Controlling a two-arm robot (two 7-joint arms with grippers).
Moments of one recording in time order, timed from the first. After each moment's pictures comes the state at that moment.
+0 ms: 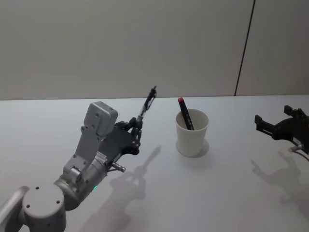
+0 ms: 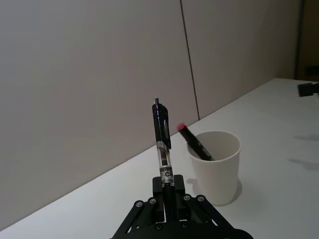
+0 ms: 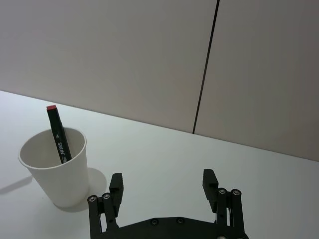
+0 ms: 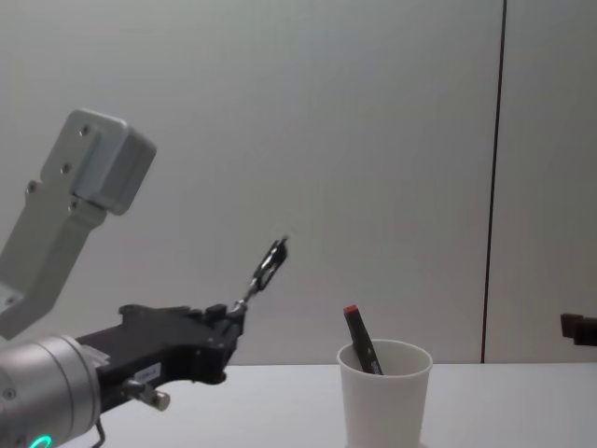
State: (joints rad) left arm -0.13 0.37 0.35 -1.58 -0.20 0.05 -0.18; right arm 0.13 0.19 0.03 -1.55 0.04 0.29 0.42
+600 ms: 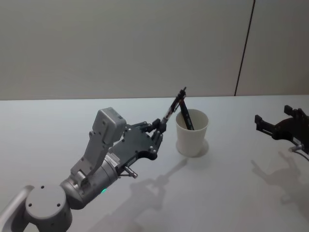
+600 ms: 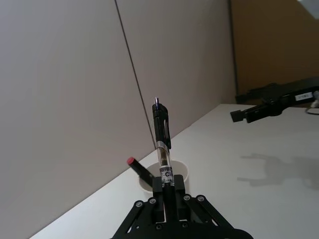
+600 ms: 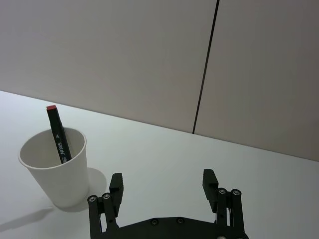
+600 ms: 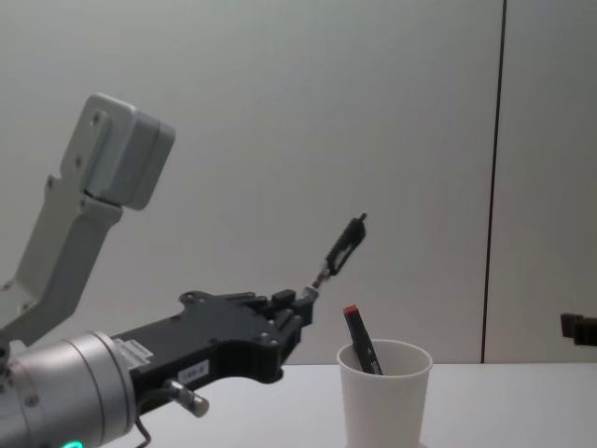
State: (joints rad) left arm -0.15 0.35 0.37 -1.52 -0.23 -0.11 -0.39; right arm 0.13 0.19 0.03 -1.55 0.04 0.29 0.42
